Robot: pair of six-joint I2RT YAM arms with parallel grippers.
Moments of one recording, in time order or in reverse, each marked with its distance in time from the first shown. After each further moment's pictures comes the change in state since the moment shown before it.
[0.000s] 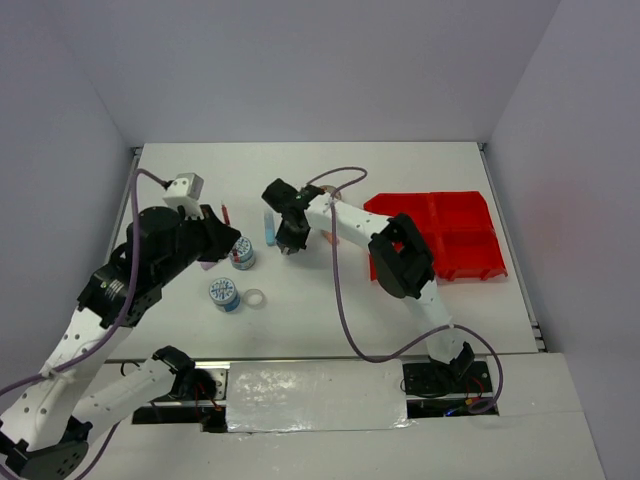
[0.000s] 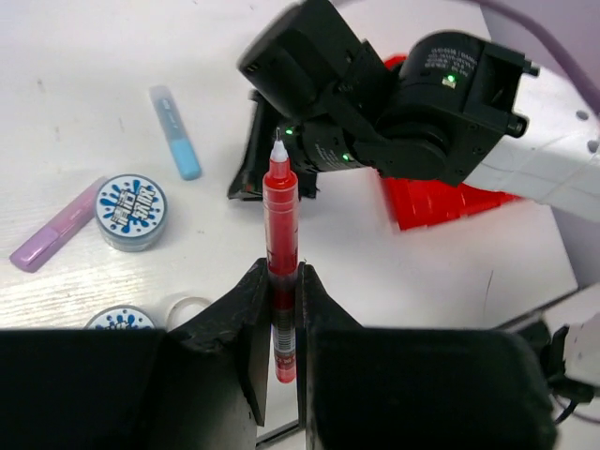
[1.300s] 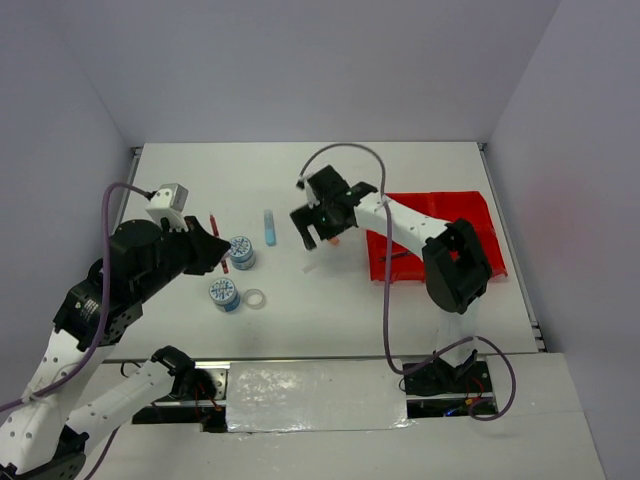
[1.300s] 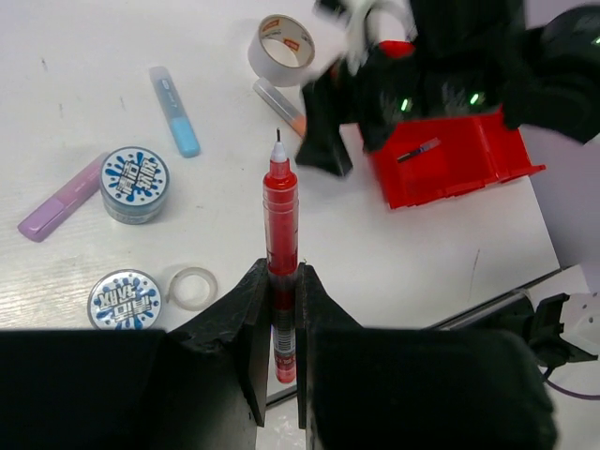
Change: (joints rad) left arm 0.003 -0.094 0.040 -0.131 -0.008 -0.020; right arm -0.169 -0.348 -0.315 0.203 -0.128 -0.815
